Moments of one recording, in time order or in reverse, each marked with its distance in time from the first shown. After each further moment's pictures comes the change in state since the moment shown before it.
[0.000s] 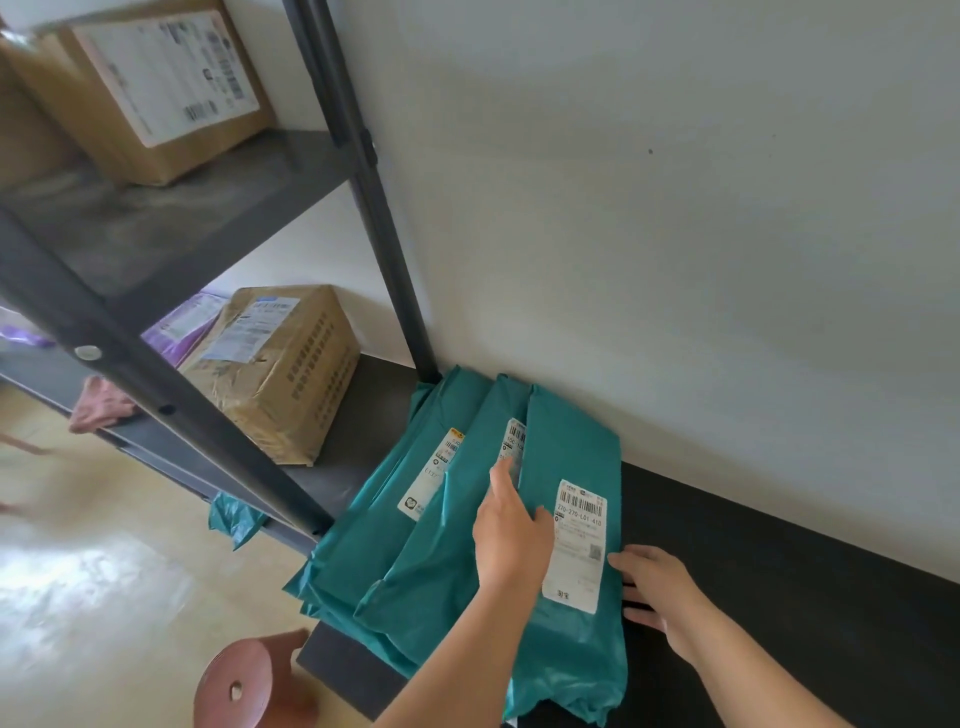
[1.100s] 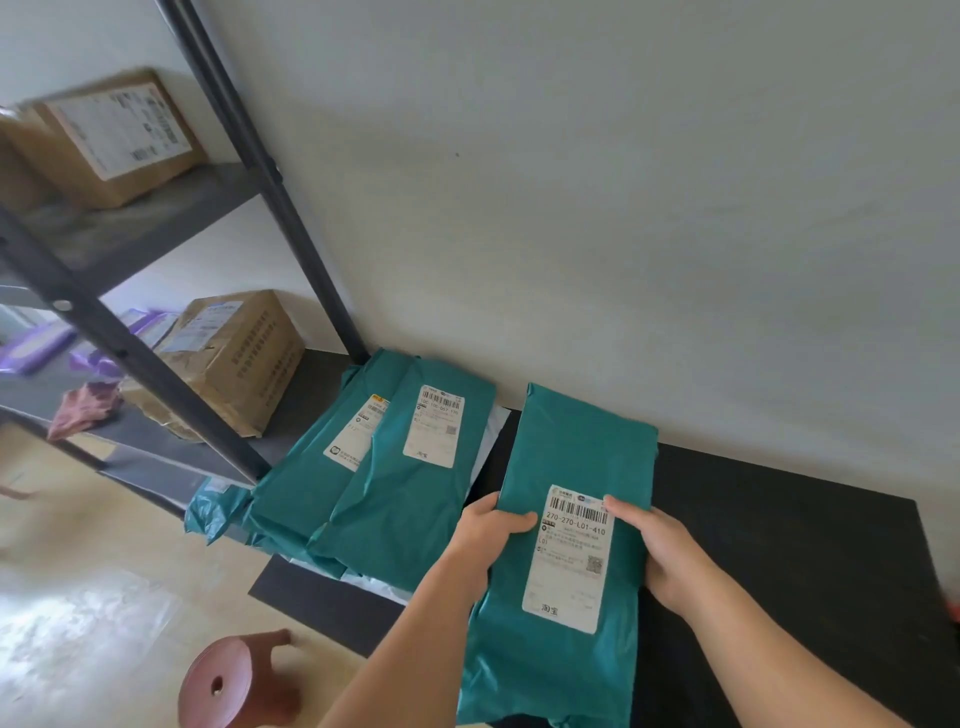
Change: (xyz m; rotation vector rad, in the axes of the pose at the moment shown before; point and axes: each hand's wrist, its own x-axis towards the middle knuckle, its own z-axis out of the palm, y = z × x) left_hand -0.125 0.019 0.048 -0.541 -0.449 -0.349; right_hand -0.068 0.067 -0.130 0.396 -0.109 -0.156
